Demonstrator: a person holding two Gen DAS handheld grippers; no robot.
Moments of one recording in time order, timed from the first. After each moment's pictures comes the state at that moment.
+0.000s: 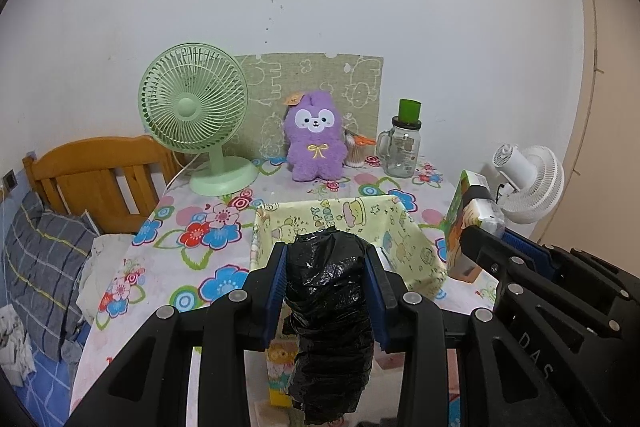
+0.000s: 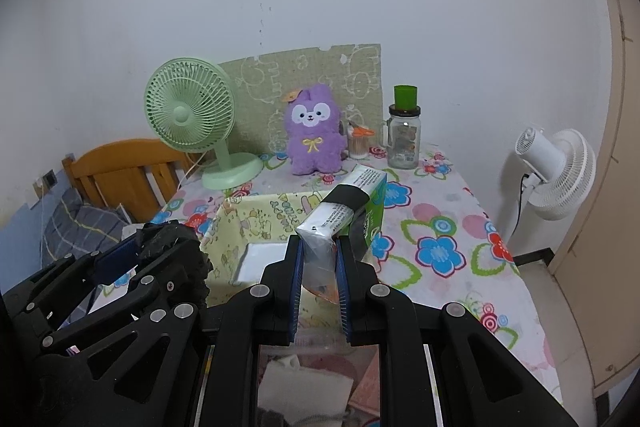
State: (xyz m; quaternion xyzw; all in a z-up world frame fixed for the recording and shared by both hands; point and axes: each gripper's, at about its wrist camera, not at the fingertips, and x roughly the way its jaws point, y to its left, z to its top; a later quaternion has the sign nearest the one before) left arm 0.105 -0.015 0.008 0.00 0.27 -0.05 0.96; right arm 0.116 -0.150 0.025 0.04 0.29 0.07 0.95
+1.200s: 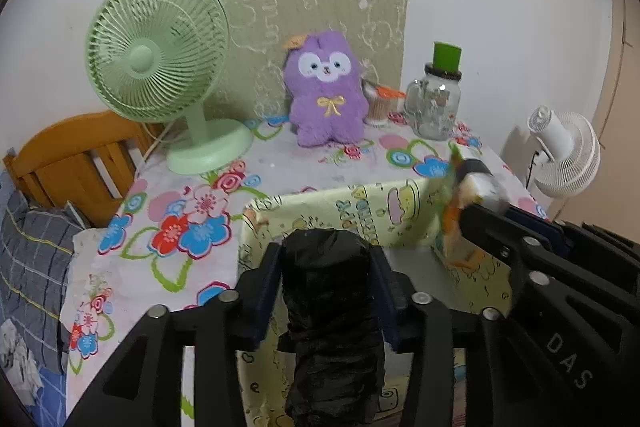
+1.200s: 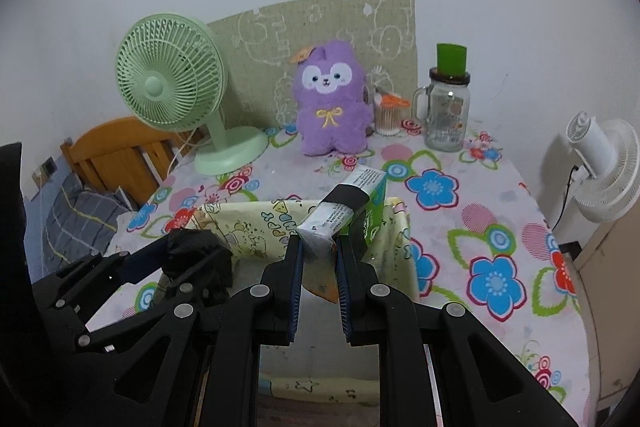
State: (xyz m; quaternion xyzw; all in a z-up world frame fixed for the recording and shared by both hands) left arm 0.226 -0.011 -0.048 0.02 0.36 -0.06 0.93; right arm 0.237 -0.129 -0.025 0.05 0.35 0.11 0.93
